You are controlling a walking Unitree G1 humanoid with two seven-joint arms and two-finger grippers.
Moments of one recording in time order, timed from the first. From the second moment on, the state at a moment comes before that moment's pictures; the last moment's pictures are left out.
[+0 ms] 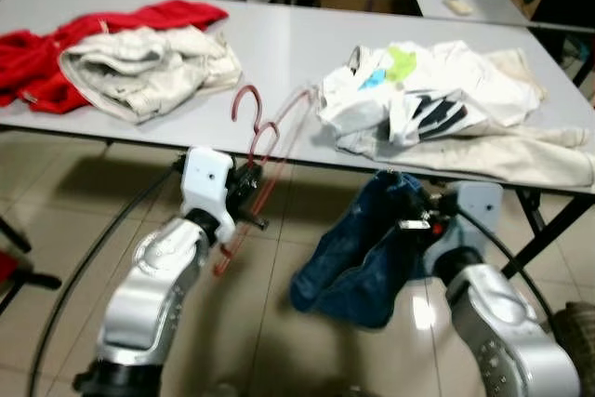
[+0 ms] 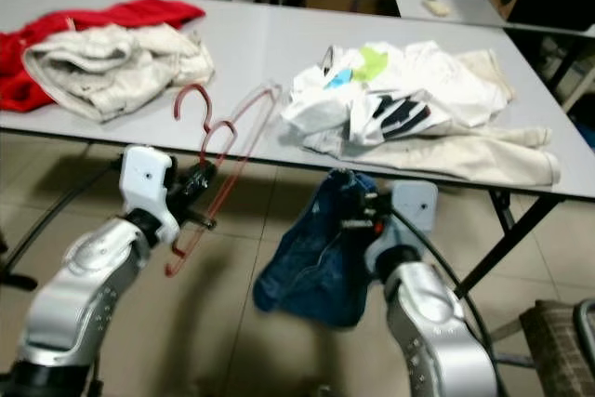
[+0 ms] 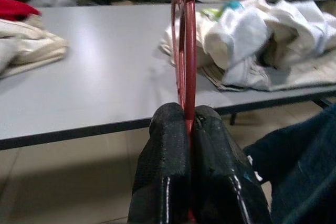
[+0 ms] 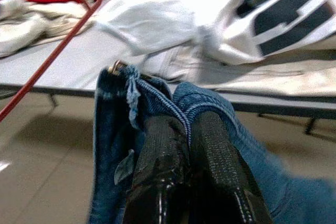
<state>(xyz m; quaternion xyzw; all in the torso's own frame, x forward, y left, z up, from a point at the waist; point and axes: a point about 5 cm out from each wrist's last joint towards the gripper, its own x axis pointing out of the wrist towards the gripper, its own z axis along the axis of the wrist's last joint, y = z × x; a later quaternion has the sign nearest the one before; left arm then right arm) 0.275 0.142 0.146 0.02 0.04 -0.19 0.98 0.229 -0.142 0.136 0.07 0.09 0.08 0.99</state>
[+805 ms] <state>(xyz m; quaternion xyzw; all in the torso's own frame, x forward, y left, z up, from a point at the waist) 0.290 0.165 0.183 0.01 -0.04 -0.12 0.99 0.259 -0.104 0.269 0.17 -0.09 0.28 0.94</state>
